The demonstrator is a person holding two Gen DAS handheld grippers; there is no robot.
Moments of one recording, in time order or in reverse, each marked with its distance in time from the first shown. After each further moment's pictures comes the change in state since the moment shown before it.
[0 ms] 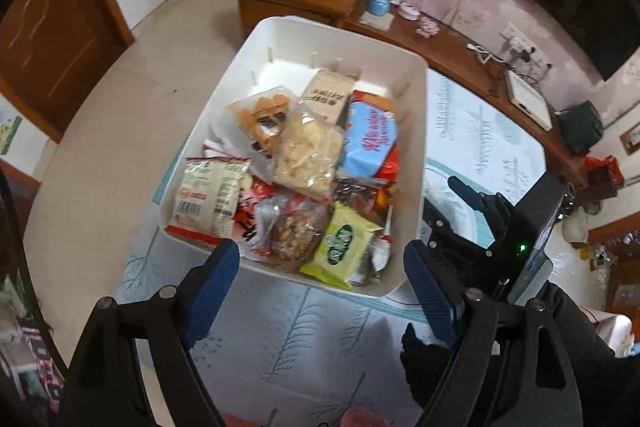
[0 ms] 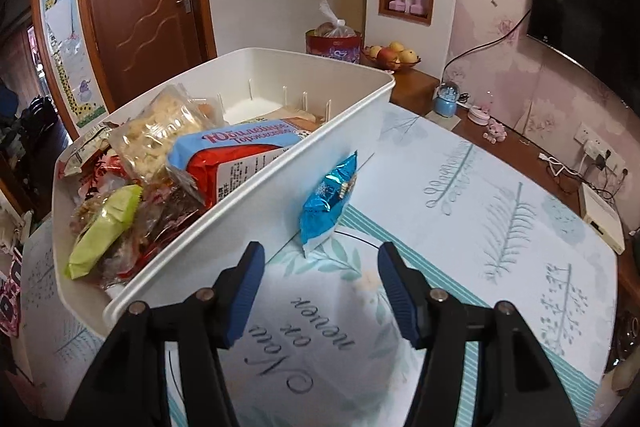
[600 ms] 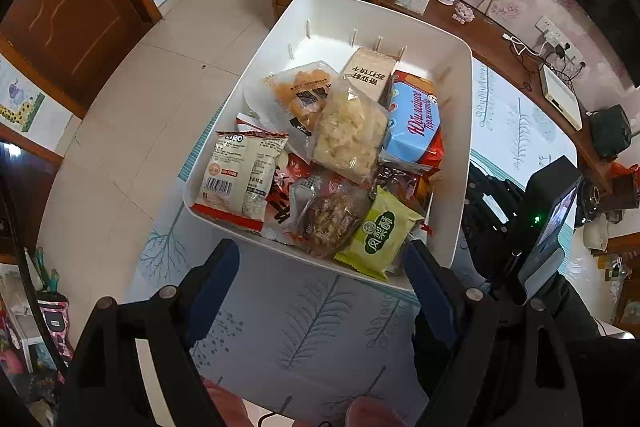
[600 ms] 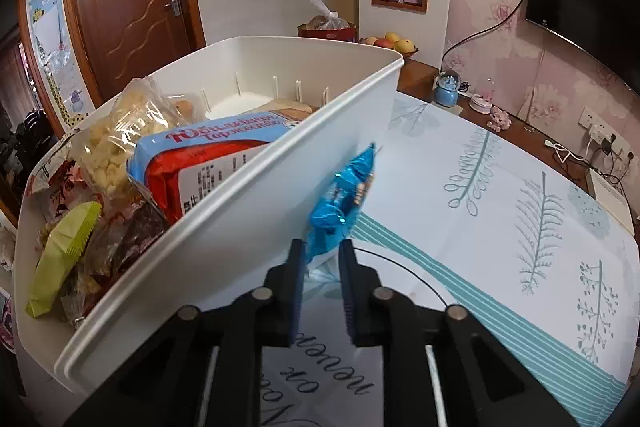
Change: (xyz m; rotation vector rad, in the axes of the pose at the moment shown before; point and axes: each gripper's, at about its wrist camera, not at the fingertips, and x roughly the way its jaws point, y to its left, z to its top) left arm 0.014 0.013 0.001 -0.046 0.074 0.096; right arm 0.036 0.000 0.005 0.047 -0.005 -0.019
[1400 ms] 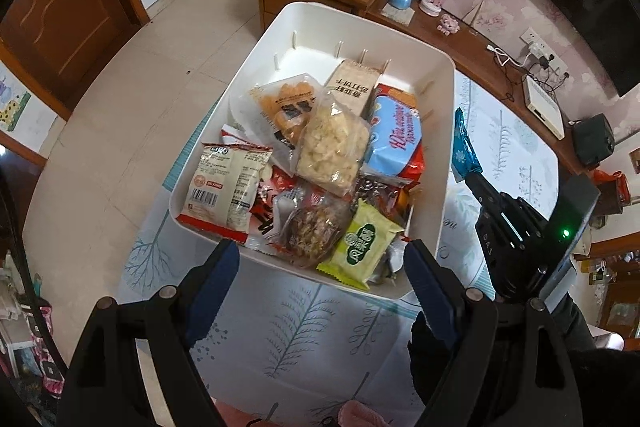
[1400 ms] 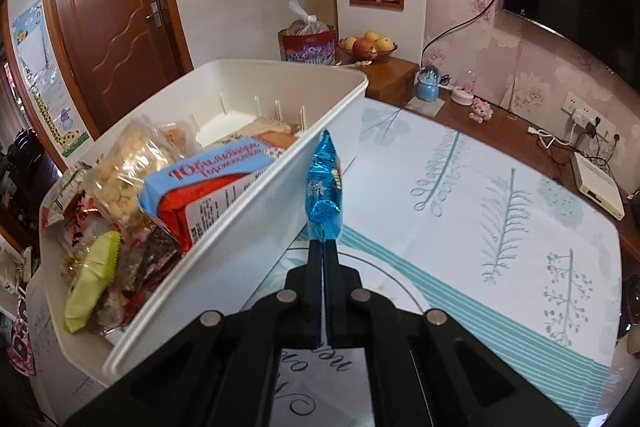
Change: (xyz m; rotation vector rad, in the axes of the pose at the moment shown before) left arm -0.007 0.001 0.004 -0.012 -0.034 -0.083; right arm -0.041 -0.011 0.014 0.070 0.013 -0.041
